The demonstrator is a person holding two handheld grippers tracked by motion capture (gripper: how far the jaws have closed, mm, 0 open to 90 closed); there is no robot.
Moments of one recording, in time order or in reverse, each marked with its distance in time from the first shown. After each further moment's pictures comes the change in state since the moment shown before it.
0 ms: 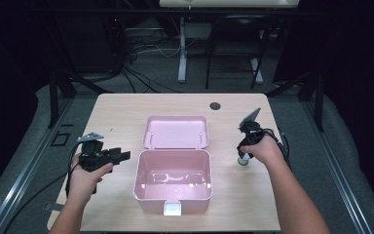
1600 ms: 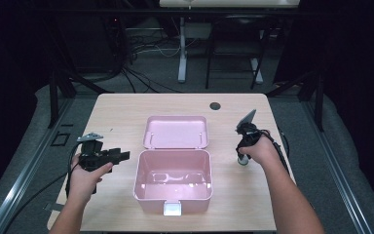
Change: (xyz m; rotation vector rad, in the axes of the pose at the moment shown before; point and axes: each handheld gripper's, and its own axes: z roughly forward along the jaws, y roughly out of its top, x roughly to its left) left arm 0.004 -0.001 0.002 0.010 0.002 -0.016; right arm 0.005 0.005 0.013 0.039 -0.017 -0.002
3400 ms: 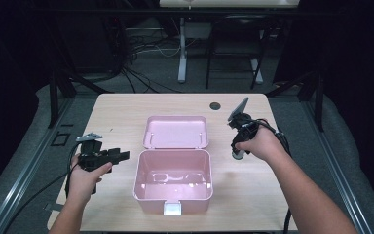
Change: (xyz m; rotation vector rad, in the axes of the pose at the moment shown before) left arm 0.001 0.000 0.000 -0.002 -0.004 -0.009; right arm 0.043 -0.012 -0.083 -0.058 -0.003 -0.228
